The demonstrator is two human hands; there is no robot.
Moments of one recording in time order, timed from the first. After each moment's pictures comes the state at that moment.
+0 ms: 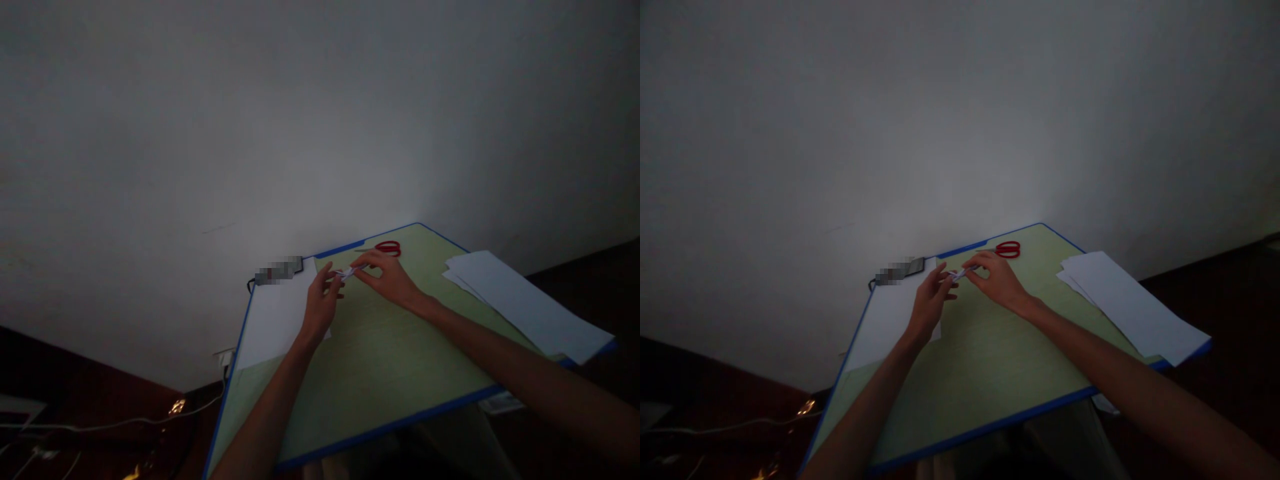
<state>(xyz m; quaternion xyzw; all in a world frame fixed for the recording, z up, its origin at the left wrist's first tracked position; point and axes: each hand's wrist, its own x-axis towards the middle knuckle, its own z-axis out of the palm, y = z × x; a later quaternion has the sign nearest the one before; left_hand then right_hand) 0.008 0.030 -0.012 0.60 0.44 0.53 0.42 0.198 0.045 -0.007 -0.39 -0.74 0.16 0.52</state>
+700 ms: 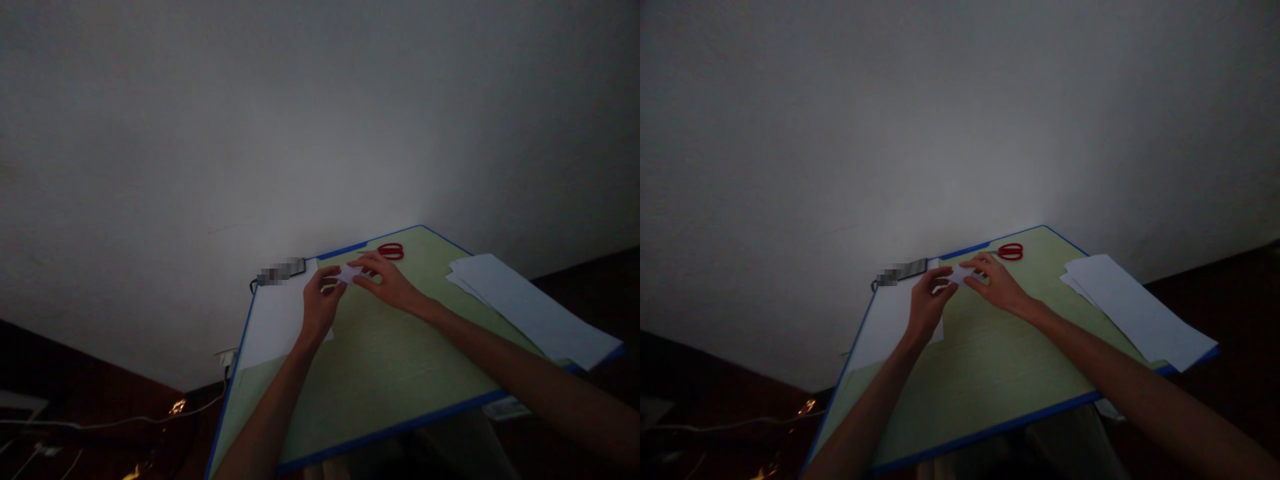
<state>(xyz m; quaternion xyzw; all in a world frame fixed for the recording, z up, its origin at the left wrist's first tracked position) 0.008 0.024 -0.002 0.61 0.43 0.56 0.36 0.196 0.045 -0.014 -0.36 -0.75 0.21 0.50</state>
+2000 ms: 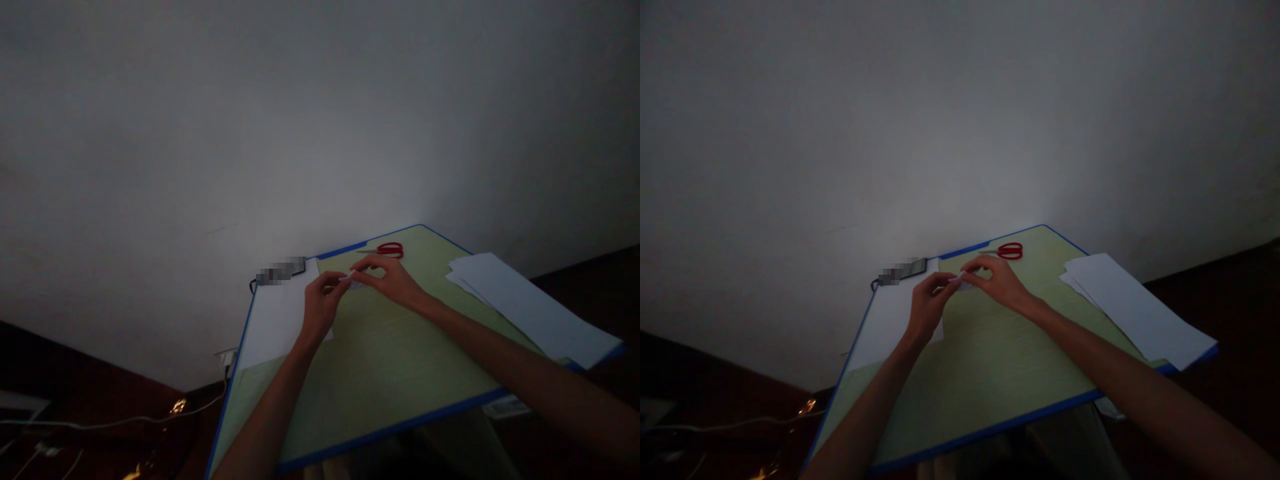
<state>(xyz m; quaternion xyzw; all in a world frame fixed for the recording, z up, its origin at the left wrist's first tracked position) 0.008 0.022 0.000 0.63 0.43 0.54 0.37 0.198 0.042 -0.001 -0.36 -0.74 0.22 0.52</state>
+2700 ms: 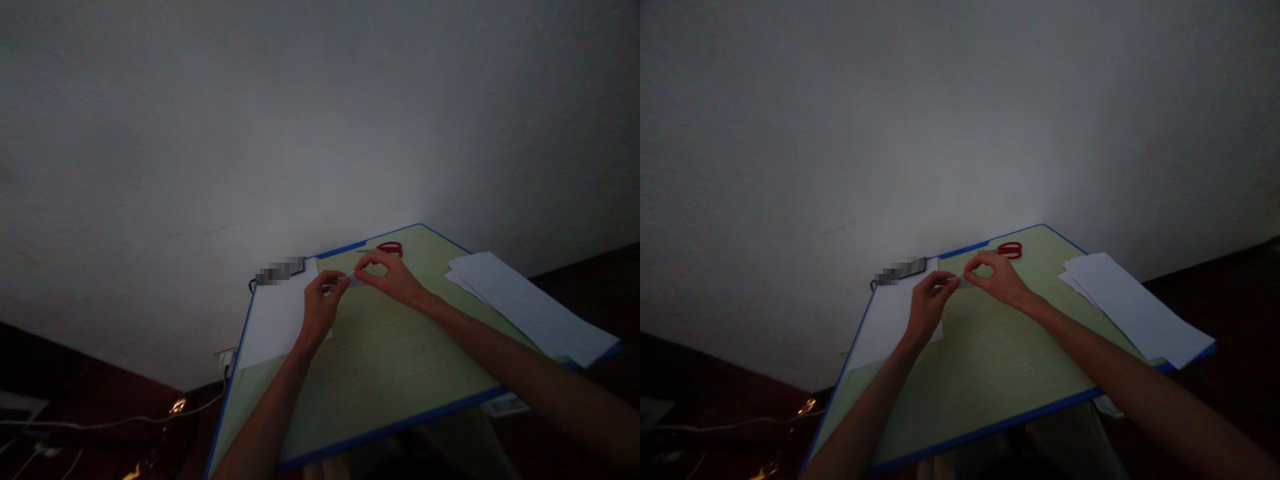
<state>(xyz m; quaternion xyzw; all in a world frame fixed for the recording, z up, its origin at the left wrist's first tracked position) 0.007 0.020 0.000 0.65 0.44 0.52 0.33 0.202 0.044 0.001 -0.34 -0.74 0.19 0.54</state>
